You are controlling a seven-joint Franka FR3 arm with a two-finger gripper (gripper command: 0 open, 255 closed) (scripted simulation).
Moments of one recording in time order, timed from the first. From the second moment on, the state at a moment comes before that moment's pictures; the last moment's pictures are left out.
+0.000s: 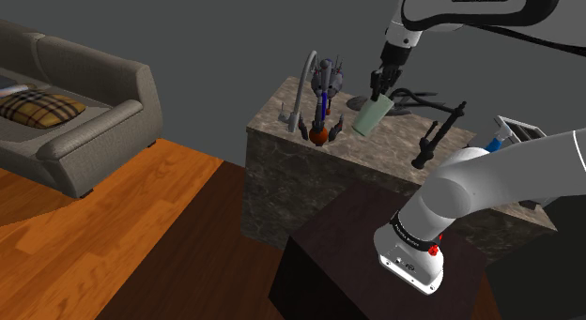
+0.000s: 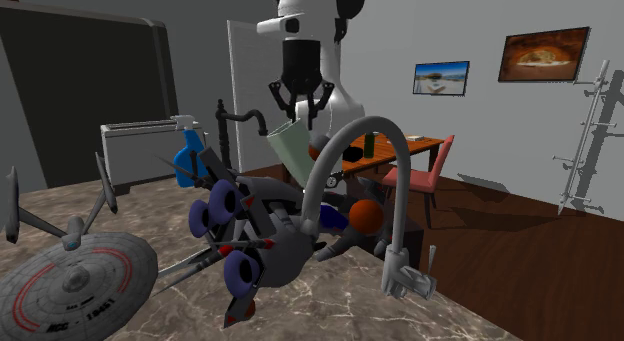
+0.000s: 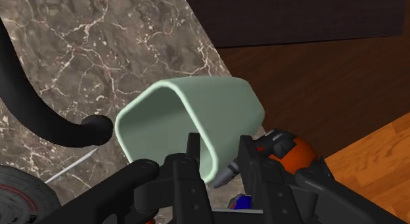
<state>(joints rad) -0.08 -0.63 -0.27 -2.42 -0.17 1.75 -0.13</state>
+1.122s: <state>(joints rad) -0.07 -0.61 -0.24 -2.17 -0.15 1.53 -0.14</state>
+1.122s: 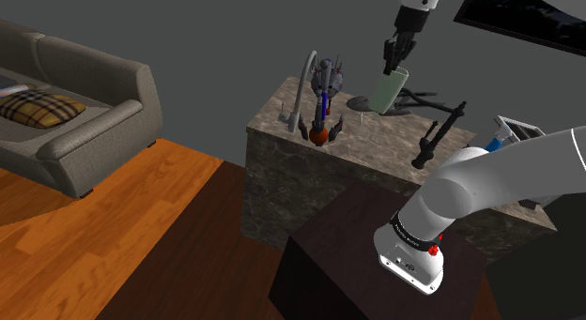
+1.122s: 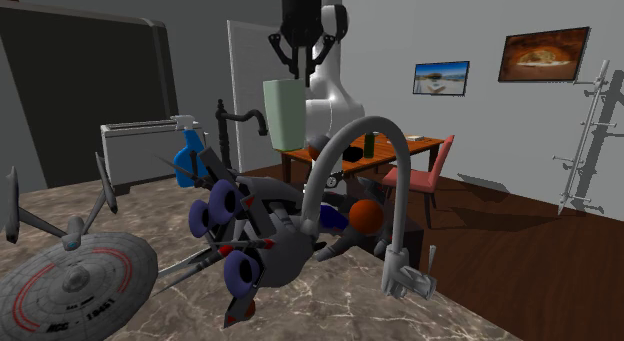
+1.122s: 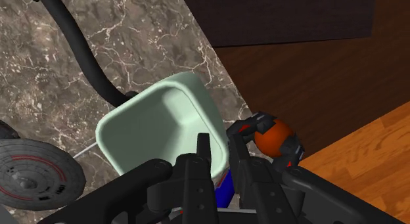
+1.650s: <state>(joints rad) -0.07 -0.57 -0.24 -2.04 -0.14 1.43 -0.15</state>
